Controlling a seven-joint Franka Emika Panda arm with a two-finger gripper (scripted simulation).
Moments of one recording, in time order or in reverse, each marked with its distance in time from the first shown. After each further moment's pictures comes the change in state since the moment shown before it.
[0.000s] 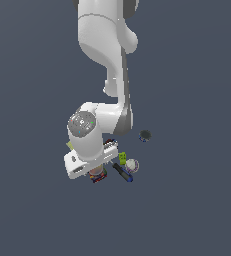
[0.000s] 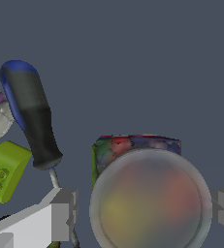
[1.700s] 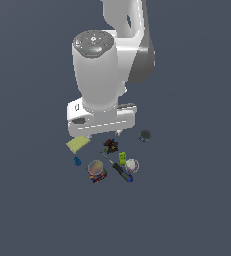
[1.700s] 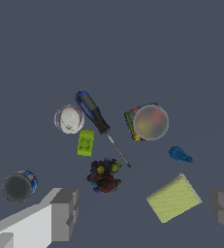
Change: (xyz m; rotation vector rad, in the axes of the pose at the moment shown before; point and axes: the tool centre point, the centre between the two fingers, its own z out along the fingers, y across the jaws) arm -0.025 -0.062 -0.159 0.002 -0.035 0.307
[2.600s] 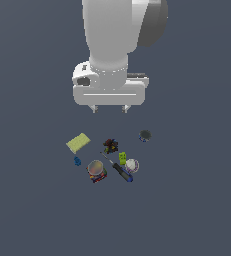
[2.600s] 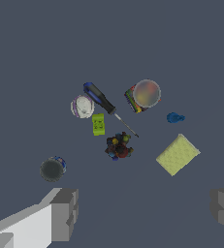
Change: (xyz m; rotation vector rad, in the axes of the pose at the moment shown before) arm -0.049 -0.033 -0.068 0.000 -0.021 0.200
